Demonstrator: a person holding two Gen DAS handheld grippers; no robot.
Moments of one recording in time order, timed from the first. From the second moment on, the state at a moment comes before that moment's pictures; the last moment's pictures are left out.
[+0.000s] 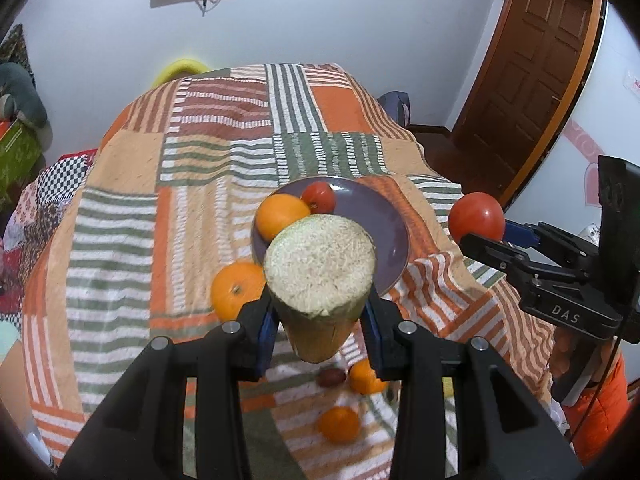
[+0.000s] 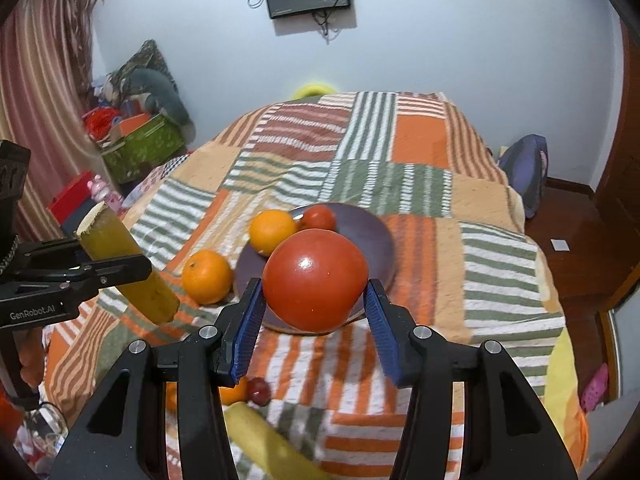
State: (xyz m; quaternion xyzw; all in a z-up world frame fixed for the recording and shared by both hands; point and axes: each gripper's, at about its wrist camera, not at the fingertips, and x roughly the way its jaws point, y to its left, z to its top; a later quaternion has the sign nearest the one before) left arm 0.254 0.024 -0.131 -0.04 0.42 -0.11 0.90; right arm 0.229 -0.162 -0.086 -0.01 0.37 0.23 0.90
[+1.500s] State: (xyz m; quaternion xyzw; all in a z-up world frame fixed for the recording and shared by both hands) left arm 0.391 -0.036 -0.215 0.02 0.47 -0.11 0.87; right arm 0.345 -0.151 -0.158 -0.03 0.45 0.23 0.87
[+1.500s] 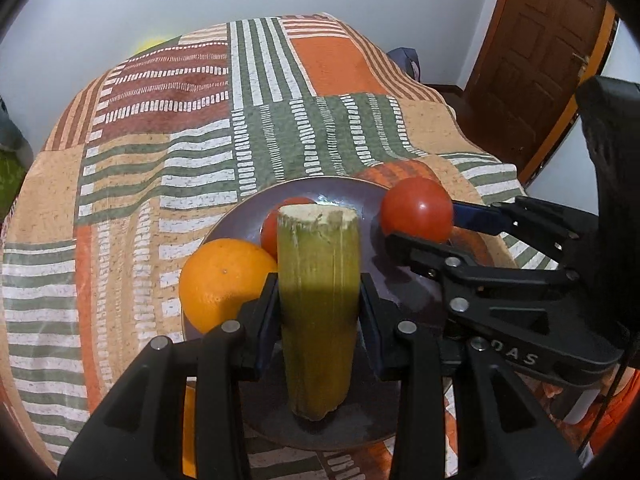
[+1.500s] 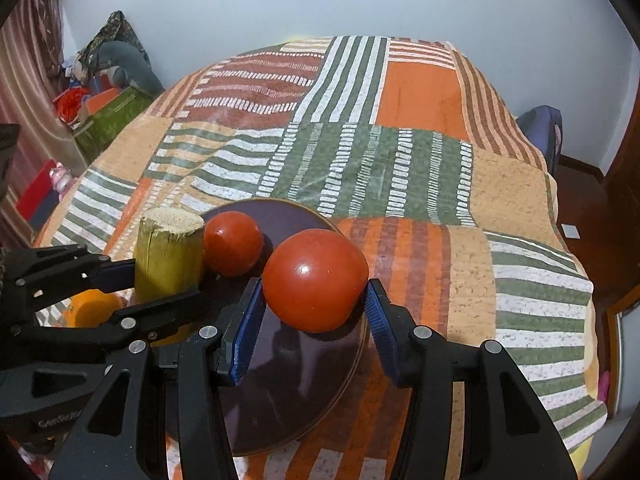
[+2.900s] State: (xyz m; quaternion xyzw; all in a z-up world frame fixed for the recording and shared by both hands) left arm 0.225 0.026 -0.157 0.01 0.45 -0.08 0.89; right arm 0.206 -0.158 -0.097 -0.06 0.40 0.23 0.89
